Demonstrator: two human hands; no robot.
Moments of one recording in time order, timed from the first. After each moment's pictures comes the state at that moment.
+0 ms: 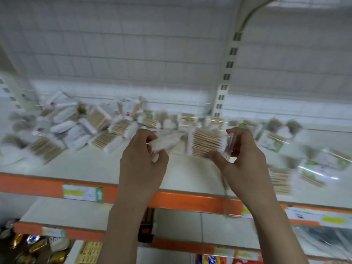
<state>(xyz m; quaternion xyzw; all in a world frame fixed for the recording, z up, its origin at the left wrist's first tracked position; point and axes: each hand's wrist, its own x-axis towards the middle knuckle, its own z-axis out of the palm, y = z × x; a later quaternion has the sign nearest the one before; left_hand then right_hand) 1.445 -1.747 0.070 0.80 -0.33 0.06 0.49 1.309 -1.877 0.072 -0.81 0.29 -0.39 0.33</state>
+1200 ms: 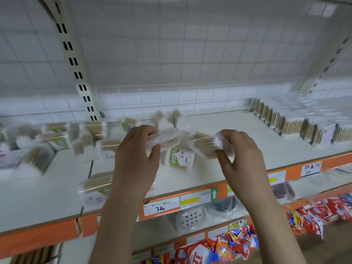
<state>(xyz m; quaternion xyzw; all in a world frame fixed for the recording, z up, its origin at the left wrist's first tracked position) 1.248 -1.956 0.073 0.72 -0.52 0.05 0.46 1.063 -2.035 0.072 -0.82 0.41 -0.39 0.08</state>
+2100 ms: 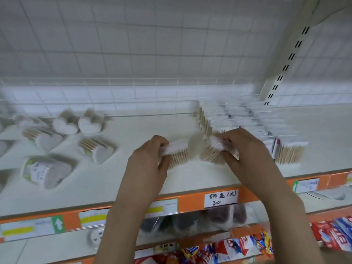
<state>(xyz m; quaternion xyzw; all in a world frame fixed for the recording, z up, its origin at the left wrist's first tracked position) 0.993 -2.160 0.042 0.74 -0.53 0.01 0.42 0.814 -2.273 0.071 -0.90 0.36 -0.24 0.09</state>
